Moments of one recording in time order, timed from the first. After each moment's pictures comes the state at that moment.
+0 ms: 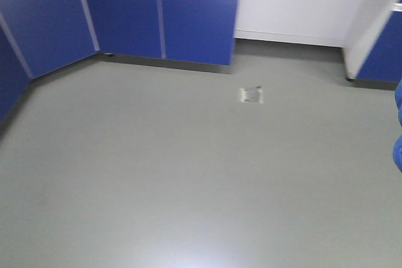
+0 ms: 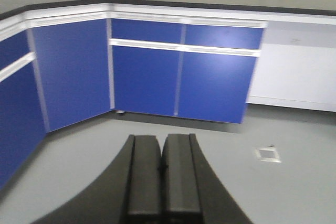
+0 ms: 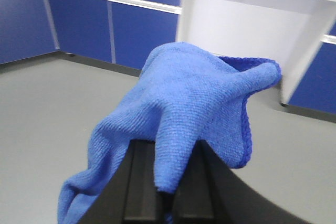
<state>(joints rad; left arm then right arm) -0.02 -0.01 0.03 0.14 0.23 -0.18 -0.15 0.38 -0.66 0.28 0.82 -0.33</state>
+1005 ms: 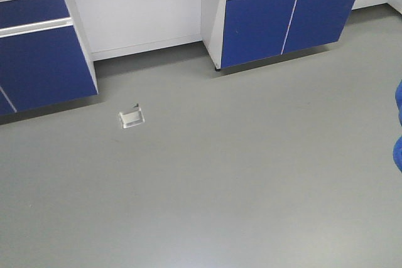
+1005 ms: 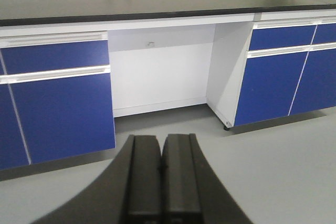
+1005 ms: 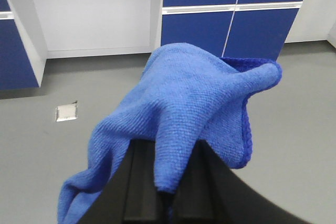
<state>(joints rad) -0.02 -0.01 0.03 0.14 0.23 -0.18 -0.15 0.38 -0.66 0.27 0.82 -0.33</state>
